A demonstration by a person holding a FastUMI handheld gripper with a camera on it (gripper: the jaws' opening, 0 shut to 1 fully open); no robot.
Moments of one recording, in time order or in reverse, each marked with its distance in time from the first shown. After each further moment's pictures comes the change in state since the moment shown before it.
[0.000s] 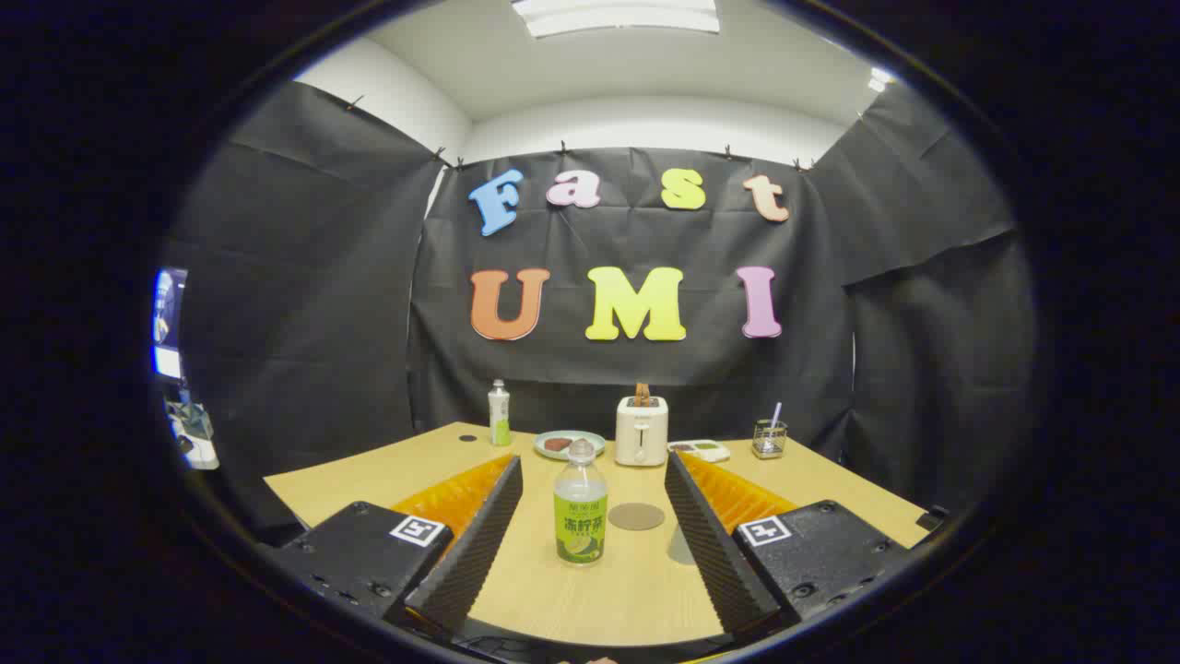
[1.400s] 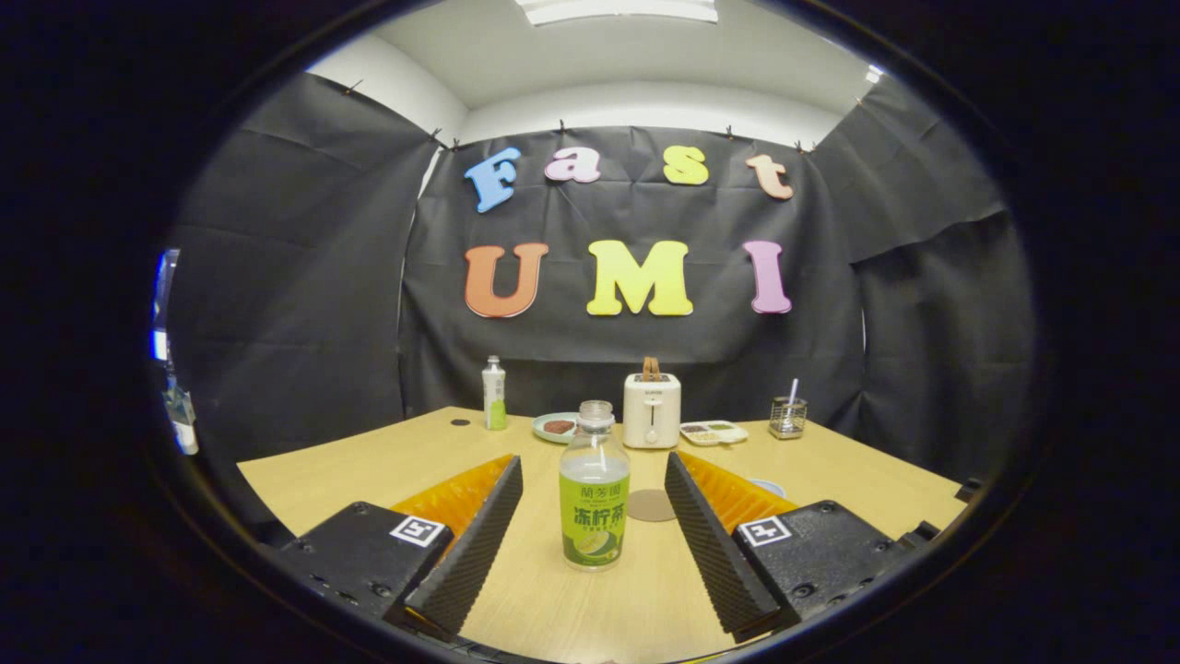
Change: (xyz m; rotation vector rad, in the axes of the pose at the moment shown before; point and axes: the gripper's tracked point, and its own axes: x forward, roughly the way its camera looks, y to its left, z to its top) arm 0.081 0.018 -0.061 0.032 0.046 -0.011
